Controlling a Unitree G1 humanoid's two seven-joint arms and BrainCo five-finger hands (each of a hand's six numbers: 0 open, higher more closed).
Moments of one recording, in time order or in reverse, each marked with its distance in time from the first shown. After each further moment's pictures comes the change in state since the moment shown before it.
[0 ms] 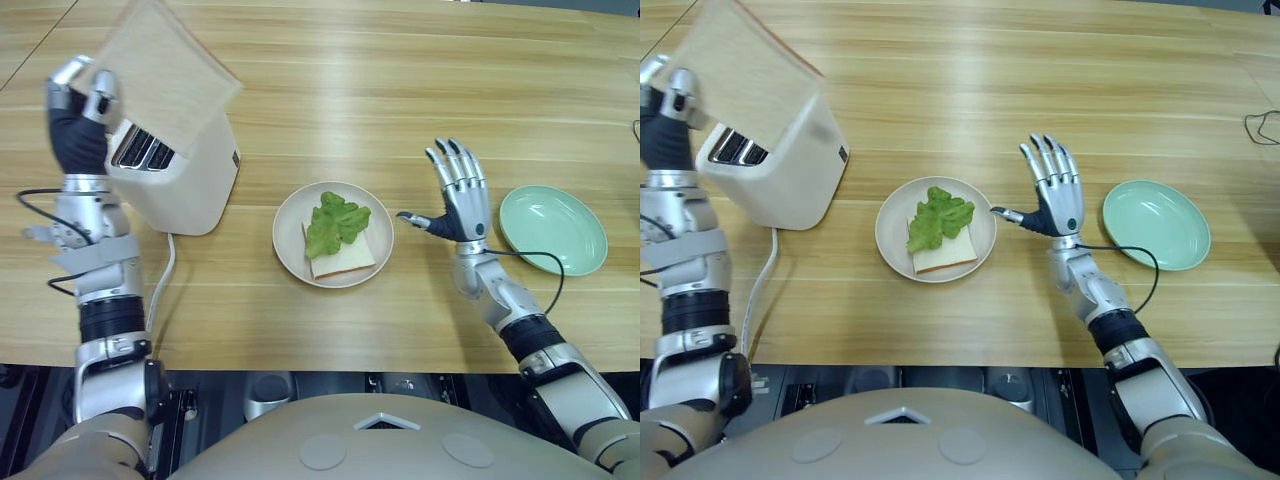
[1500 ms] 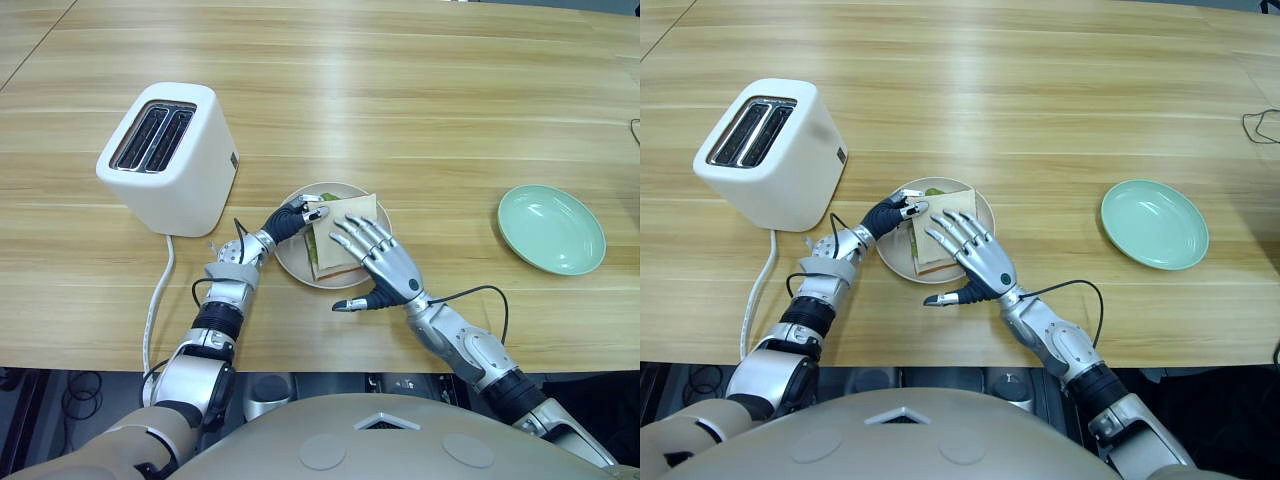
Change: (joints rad) left arm -0.074 -0.253 -0.315 0.548 0.231 0.073 -0.316; right arm 0.225 0.116 0.246 -0.255 -0.257 -0.063 0.361
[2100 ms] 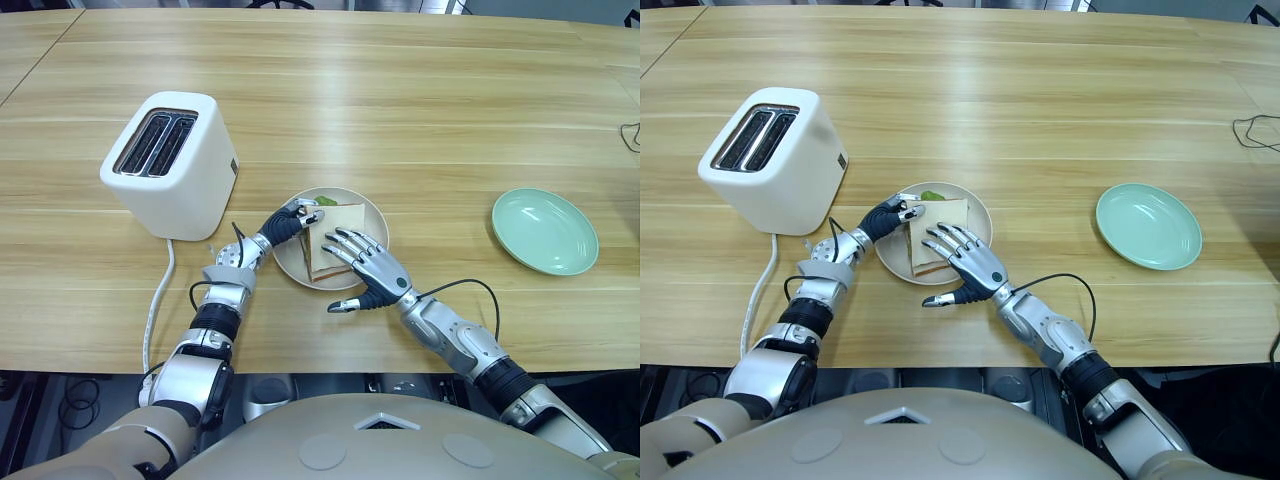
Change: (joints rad) left arm -0.004 0.009 -0.007 0.055 0.100 -0.057 0.097; right arm -0.048 -0.002 0.035 0.075 0.086 -0.015 0.137
